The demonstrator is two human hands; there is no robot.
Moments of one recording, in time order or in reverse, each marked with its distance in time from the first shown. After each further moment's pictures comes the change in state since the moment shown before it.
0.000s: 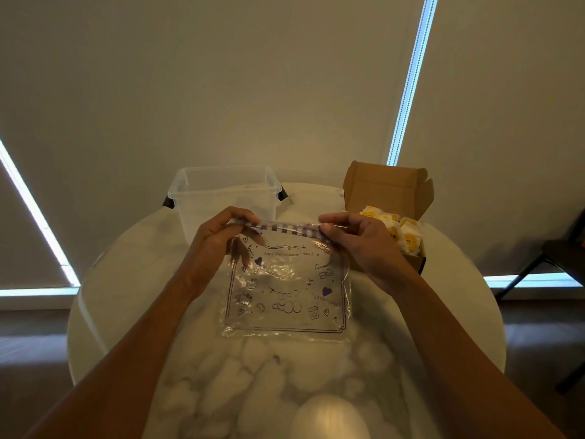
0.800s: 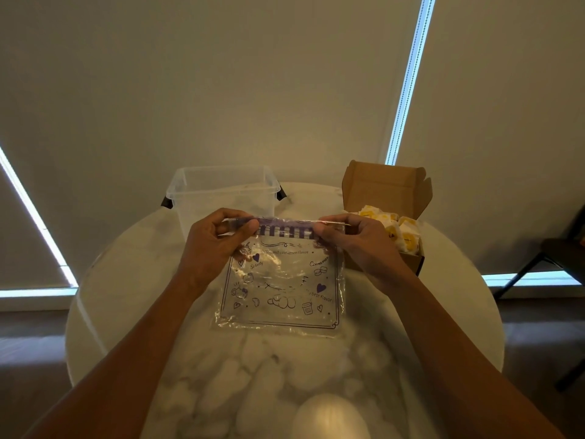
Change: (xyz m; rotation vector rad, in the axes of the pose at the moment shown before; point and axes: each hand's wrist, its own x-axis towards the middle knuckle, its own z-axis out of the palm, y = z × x) left_hand 0.001 0.000 0.007 0.058 0.189 -0.029; right_hand -0.003 -0.004 0.003 0.069 0.012 0.019
